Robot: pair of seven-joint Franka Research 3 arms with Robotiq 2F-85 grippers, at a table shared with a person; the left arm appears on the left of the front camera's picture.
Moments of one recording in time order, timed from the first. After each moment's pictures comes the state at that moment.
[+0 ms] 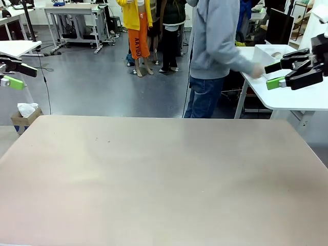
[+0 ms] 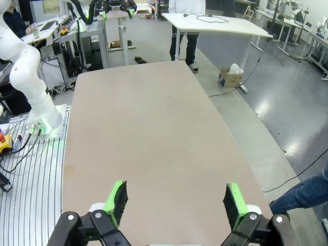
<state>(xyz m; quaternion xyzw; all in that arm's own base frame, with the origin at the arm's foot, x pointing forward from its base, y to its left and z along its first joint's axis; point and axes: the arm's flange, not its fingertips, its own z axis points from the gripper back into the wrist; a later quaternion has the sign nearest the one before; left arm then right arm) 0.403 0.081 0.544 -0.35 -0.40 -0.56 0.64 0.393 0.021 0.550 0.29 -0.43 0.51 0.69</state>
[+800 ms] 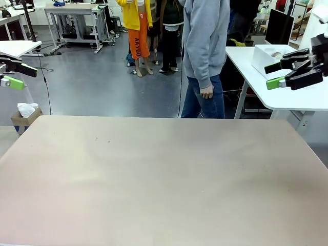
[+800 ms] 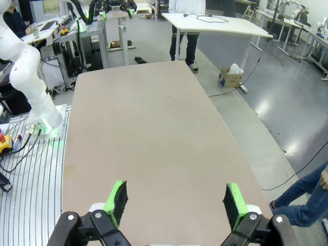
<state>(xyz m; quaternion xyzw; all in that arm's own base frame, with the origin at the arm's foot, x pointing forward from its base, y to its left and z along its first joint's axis) 0.403 0.081 0.544 -0.35 -0.40 -0.56 0.64 0.393 0.021 0.550 0.29 -0.43 0.51 0.69</state>
